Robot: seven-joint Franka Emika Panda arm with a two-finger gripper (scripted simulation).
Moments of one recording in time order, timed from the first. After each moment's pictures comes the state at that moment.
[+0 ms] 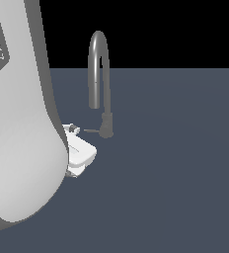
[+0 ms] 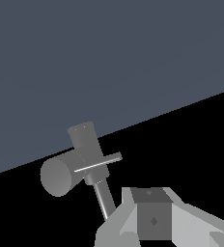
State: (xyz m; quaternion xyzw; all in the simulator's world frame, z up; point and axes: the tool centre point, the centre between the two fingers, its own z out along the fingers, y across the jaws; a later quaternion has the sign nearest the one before) arm -0.083 0.115 0.134 0.26 0.69 -0.01 0.68
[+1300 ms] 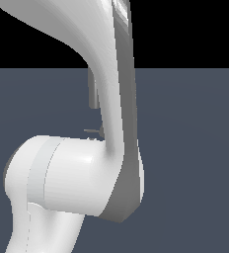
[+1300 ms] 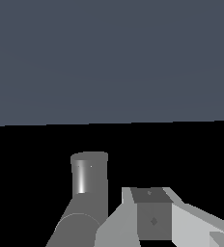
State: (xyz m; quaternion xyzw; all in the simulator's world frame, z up) arm -0.054 0.074 0.073 0.04 0.71 -0.02 0.71
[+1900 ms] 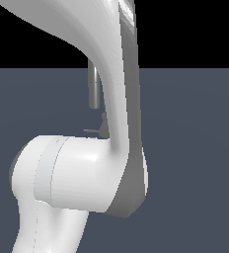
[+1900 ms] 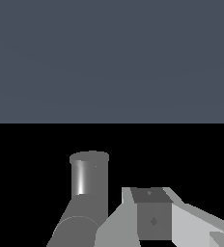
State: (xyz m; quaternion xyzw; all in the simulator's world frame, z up) arm -0.050 0.072 0.073 0.03 0.71 -0.03 0.71
